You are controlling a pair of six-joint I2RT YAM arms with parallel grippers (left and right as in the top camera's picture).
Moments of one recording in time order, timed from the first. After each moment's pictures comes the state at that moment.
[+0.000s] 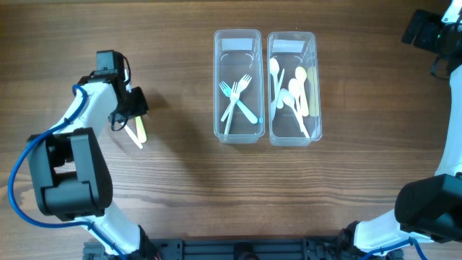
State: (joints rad) left arm 0.11 1.89 1.21 -0.68 -0.01 -0.25; right arm -0.33 1.74 1.78 -0.83 0.06 0.00
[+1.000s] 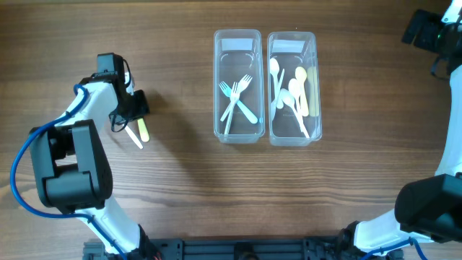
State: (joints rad) left arm 0.11 1.94 1.21 -0.66 0.05 -0.18; right arm -0.33 1.74 1.78 -0.83 0.06 0.00
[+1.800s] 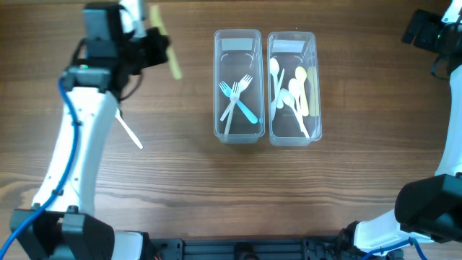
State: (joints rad) left arm -0.11 1.58 1.47 -0.59 0.34 -0.36; right arm -0.33 1.74 1.78 -0.83 0.06 0.00
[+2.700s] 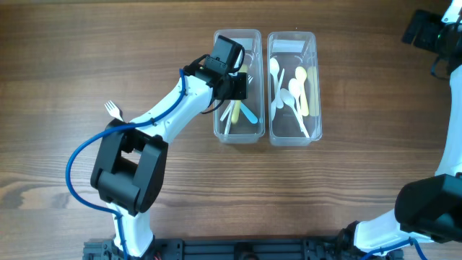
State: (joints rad) left arm -0.50 1.99 1.47 -0.52 0.15 -0.42; right arm -0.33 1.74 1.78 -0.83 0.06 0.00
